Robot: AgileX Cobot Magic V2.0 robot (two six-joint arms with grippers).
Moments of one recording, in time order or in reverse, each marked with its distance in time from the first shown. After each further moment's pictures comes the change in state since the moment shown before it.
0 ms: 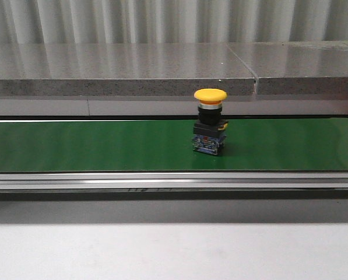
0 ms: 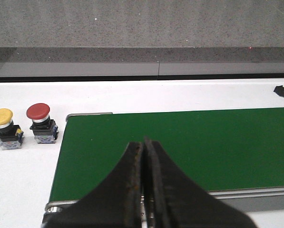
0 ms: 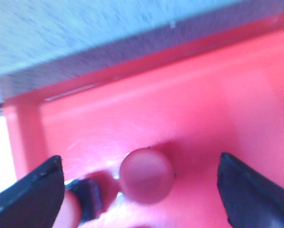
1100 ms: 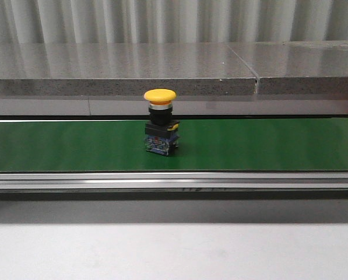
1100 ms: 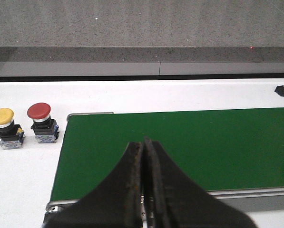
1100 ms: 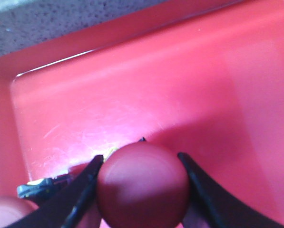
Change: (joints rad) left arm 0.000 0.000 0.000 0.000 0.000 0.000; right arm 0.000 0.118 0.014 -0.002 -0.038 0.000
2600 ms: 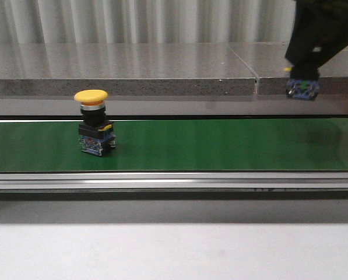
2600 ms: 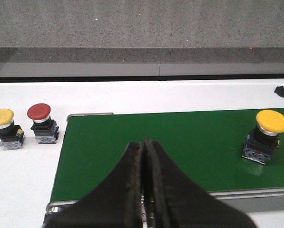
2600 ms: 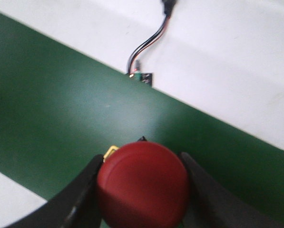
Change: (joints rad) left arm 0.000 0.000 -0.001 0.000 0.000 0.000; right arm 0.632 -0.581 0.397 0.041 0.253 -0.092
